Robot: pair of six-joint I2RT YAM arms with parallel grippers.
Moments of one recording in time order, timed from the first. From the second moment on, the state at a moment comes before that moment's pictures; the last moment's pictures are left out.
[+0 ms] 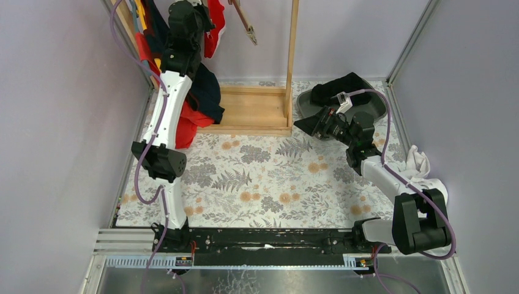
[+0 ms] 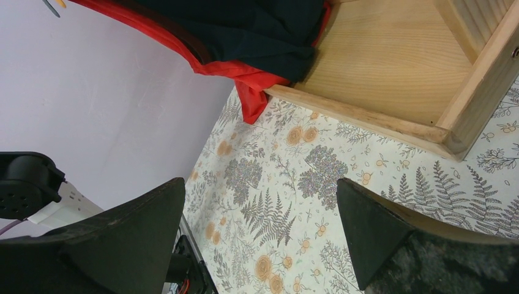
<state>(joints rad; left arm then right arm) -0.18 2.02 2.43 -0.30 -0.21 -0.20 0.19 1.29 0.68 0.52 -0.67 0.80</state>
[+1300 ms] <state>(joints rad) -0.17 1.74 2.12 -0.22 -0.25 -0.20 0.20 1.28 0.69 0.49 -0.66 0.76</state>
